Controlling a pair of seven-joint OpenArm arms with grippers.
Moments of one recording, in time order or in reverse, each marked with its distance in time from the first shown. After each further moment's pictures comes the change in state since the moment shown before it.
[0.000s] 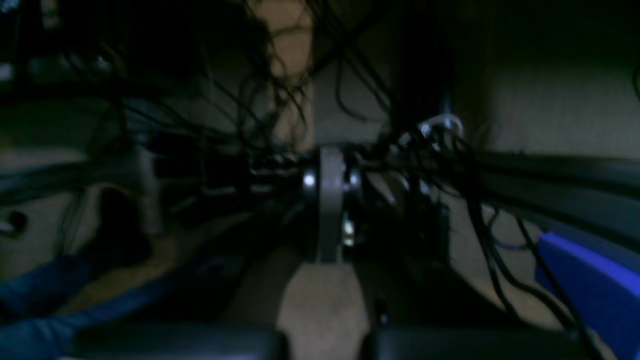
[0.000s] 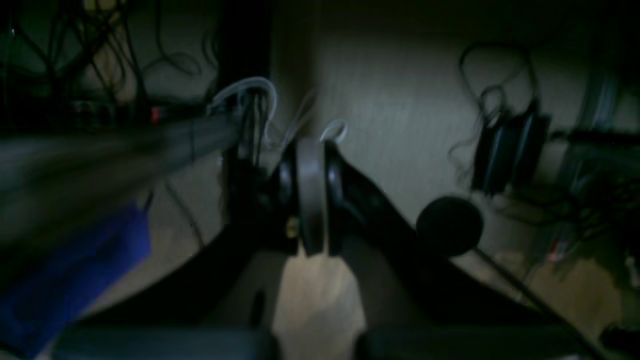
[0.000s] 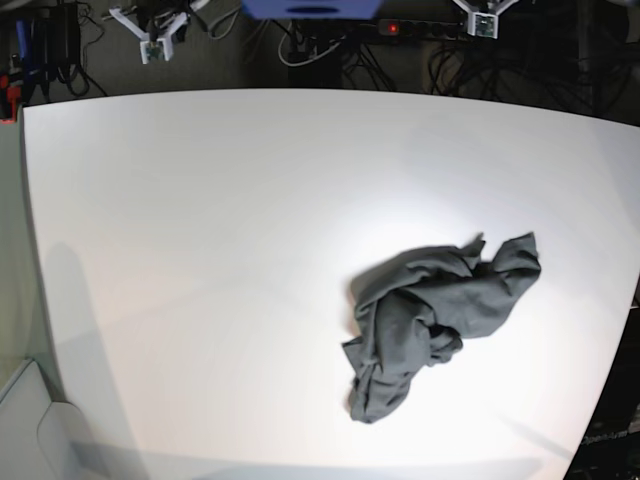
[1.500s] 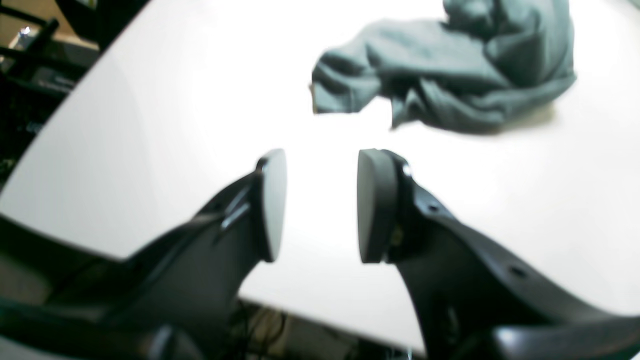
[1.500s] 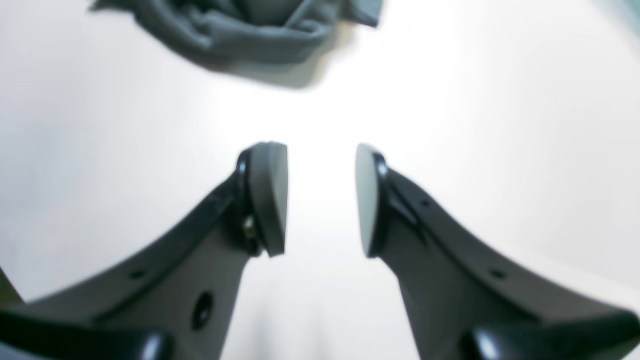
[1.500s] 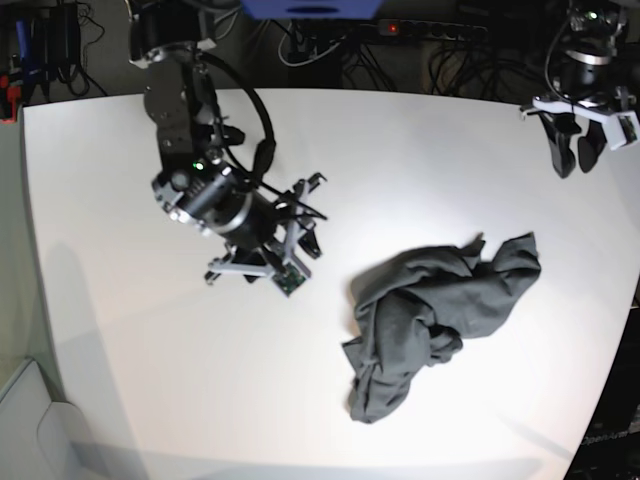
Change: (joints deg) left arm -9.7 -10.2 -16.6 19.7 -31.3 0.4 0.8; right arm 50.5 -4.7 -19.2 0.6 -0.4 23.9 -25.7
